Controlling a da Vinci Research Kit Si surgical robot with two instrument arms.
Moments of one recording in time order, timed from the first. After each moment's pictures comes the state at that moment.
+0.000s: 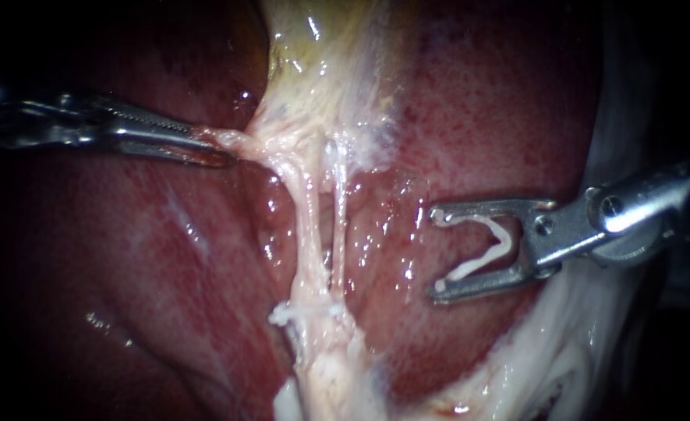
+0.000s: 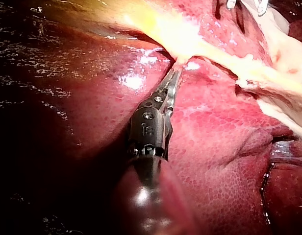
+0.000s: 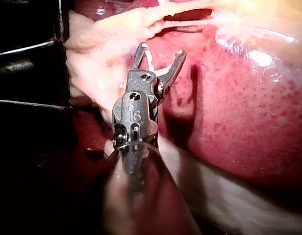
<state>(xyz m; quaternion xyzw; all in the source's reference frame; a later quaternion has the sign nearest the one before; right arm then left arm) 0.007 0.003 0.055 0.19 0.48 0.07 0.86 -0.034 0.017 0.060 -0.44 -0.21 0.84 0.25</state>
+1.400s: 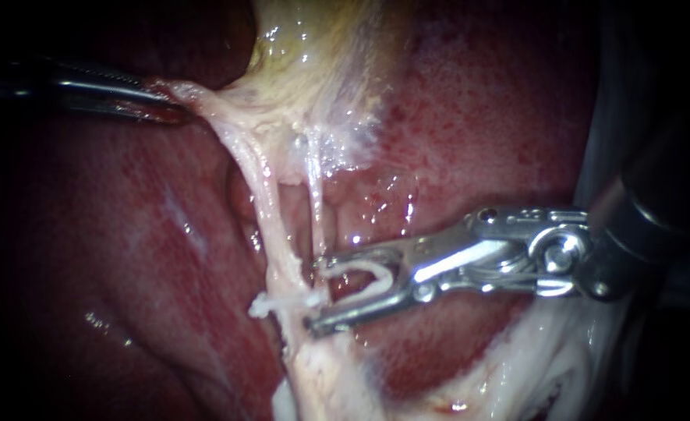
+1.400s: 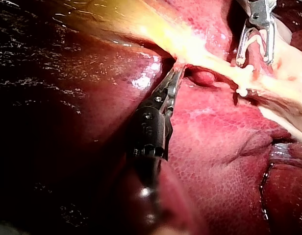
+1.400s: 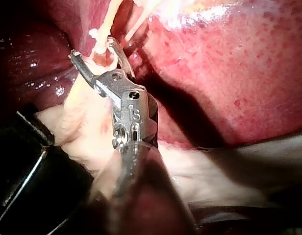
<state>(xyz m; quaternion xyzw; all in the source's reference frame) 0.018 0.001 0.059 0.41 0.48 0.25 0.73 -0.030 0.020 0.053 -0.45 -0.19 0.83 0.26</state>
